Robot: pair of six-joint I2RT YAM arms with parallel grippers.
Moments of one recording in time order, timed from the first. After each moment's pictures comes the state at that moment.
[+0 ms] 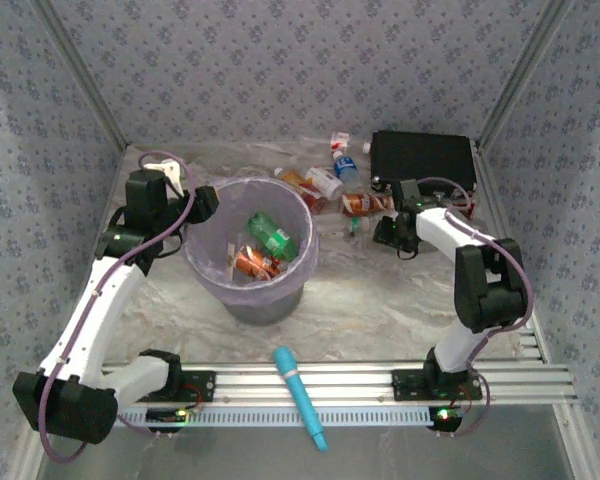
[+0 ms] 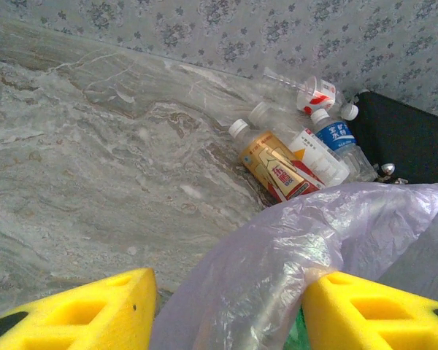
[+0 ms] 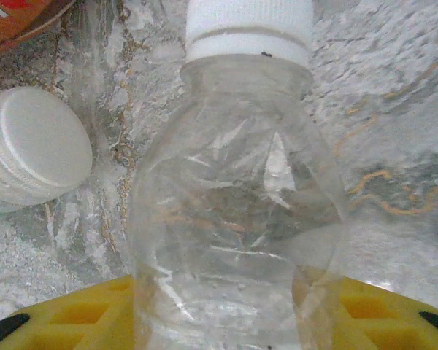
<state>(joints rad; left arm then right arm) -0.22 1.07 1.09 -0.54 0.12 -0.41 0.19 1.68 1.08 -0.59 -0.03 0.47</state>
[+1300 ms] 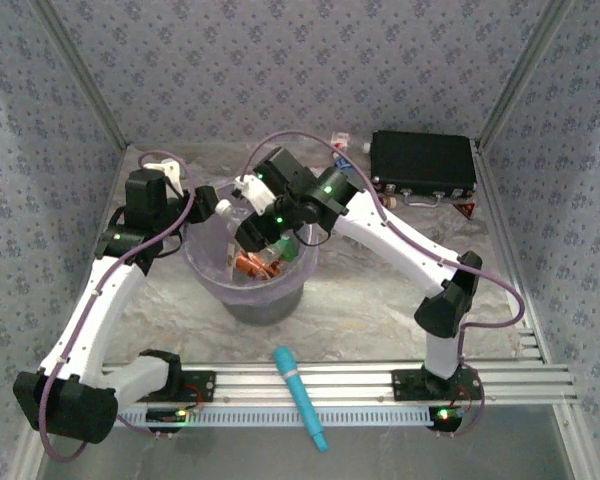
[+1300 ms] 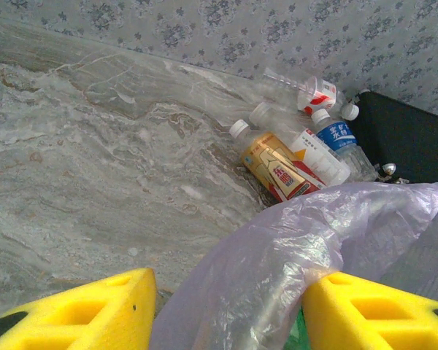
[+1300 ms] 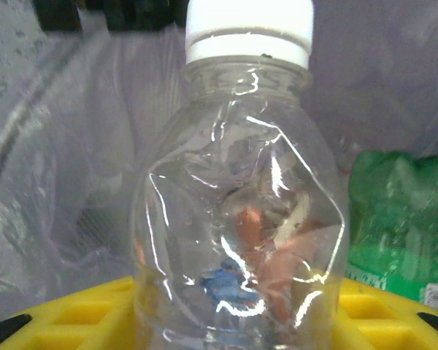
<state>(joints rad) -0.22 1.08 1.09 -0.53 0.12 -0.40 0.94 1.85 2.05 -1.09 -0.30 0.10</state>
